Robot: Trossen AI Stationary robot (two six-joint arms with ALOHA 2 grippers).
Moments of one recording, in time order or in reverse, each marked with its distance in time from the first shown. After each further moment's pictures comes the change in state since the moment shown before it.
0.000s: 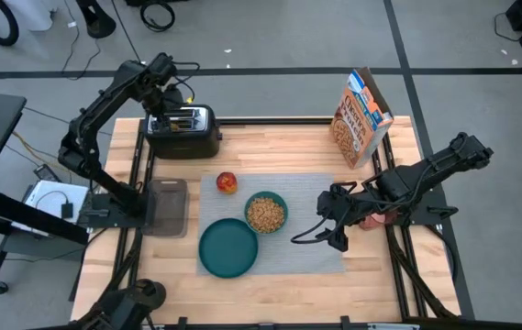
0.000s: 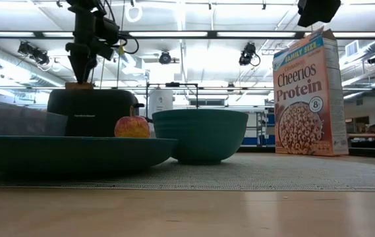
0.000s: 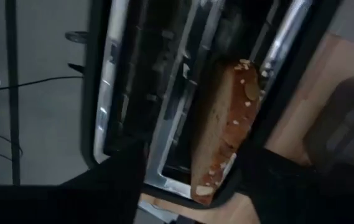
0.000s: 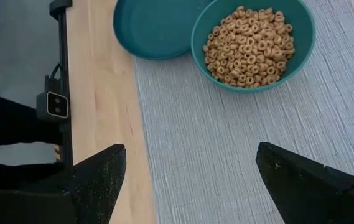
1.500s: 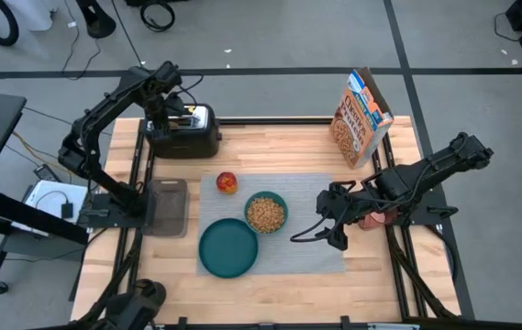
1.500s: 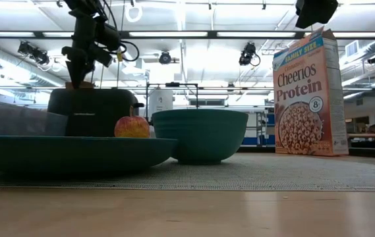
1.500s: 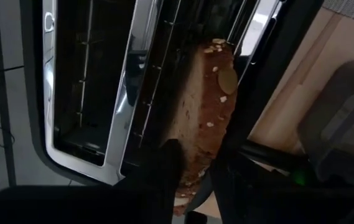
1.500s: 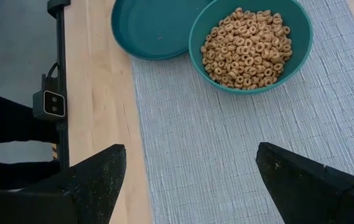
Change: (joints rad) left arm -0.024 -0.004 -0.078 -0.004 -0.047 -0.038; right arm -0.014 0.001 0.000 -0.001 -0.008 -0.026
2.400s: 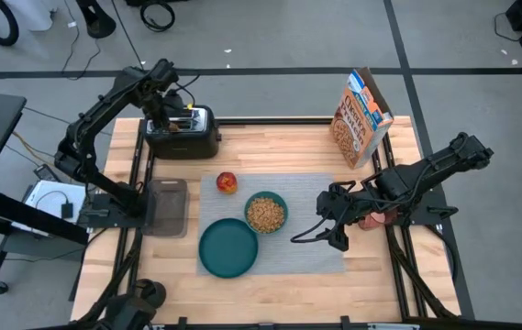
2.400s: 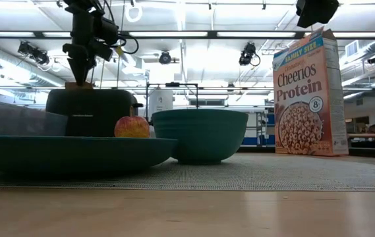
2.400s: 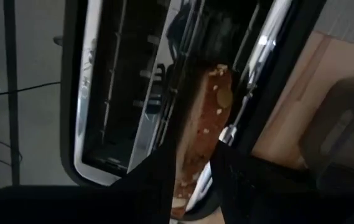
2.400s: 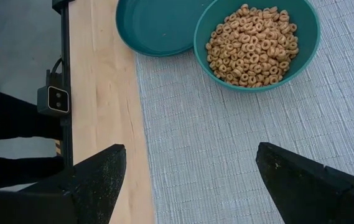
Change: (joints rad) left arm 0.000 -0.044 -0.002 0.045 0.055 0.030; right arm 0.000 0.000 0.000 0.000 -0.020 -0.009
